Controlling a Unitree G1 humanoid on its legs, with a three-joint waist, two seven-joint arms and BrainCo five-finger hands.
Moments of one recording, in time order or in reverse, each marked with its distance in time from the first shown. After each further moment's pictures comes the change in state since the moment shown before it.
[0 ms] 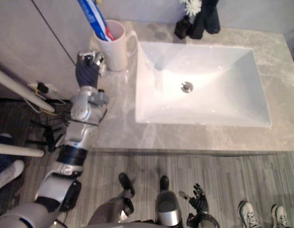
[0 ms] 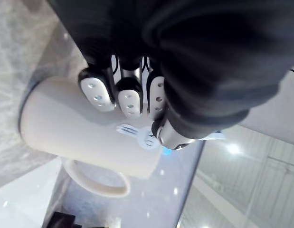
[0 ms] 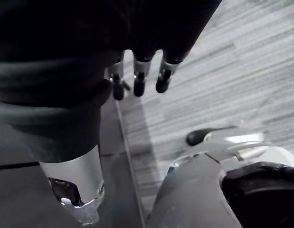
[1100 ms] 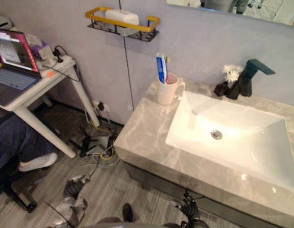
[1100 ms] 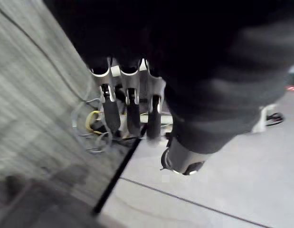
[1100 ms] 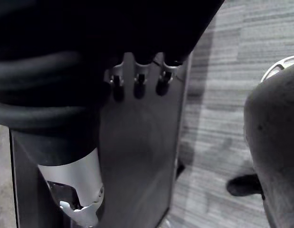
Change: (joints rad) left arm 0.896 -0.145 0.284 0.357 0.196 0.075 -0.168; right arm 0.001 0.015 0.078 0.073 -0.019 0.011 0.037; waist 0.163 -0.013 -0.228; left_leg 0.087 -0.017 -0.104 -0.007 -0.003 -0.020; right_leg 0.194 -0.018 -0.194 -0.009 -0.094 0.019
